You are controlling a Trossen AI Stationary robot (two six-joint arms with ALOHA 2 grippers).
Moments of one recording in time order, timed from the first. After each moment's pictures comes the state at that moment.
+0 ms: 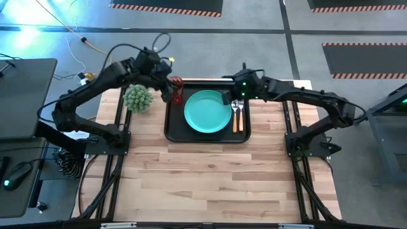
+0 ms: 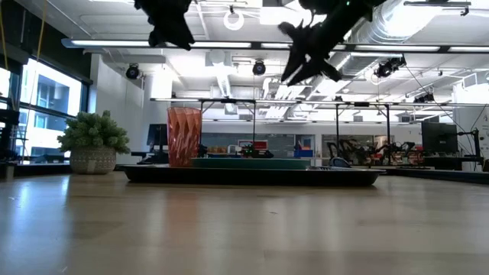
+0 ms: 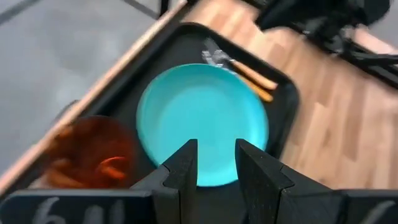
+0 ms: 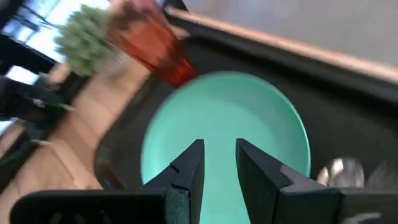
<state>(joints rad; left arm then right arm) 0.59 1.30 1.42 -0.90 0.19 -0.07 -0.40 1.44 1.20 -0.47 0.08 0.63</state>
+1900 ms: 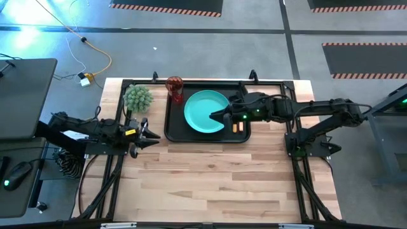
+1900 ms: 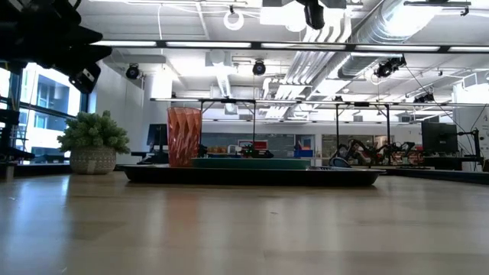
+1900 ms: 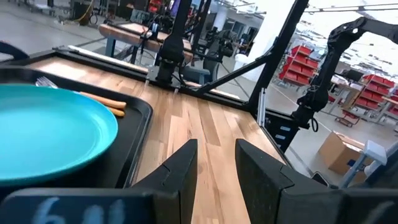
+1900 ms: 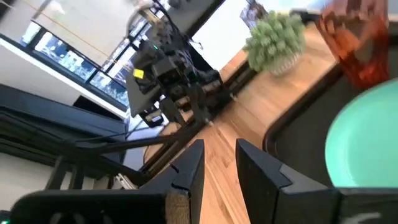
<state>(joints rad) -0.23 0.11 0.08 -0.01 -0.13 -0.33 0.00 1.33 1.20 -0.17 0.08 0.80</state>
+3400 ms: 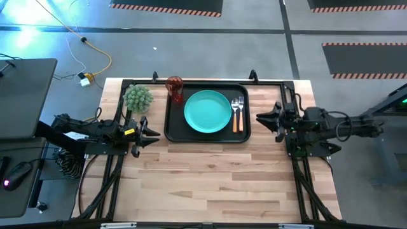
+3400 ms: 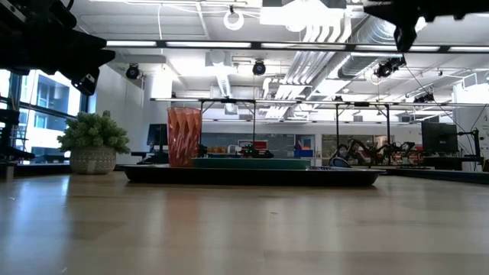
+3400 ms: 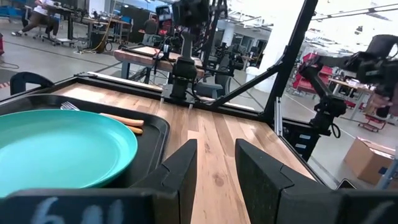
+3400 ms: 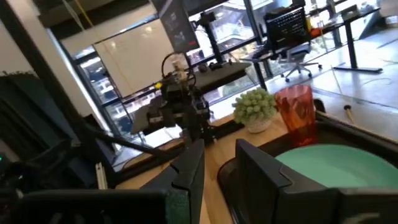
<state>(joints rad) -0.23 0.02 0.01 0.04 -0.19 -0.22 0.06 0.41 0.44 0.03 0.22 0.37</state>
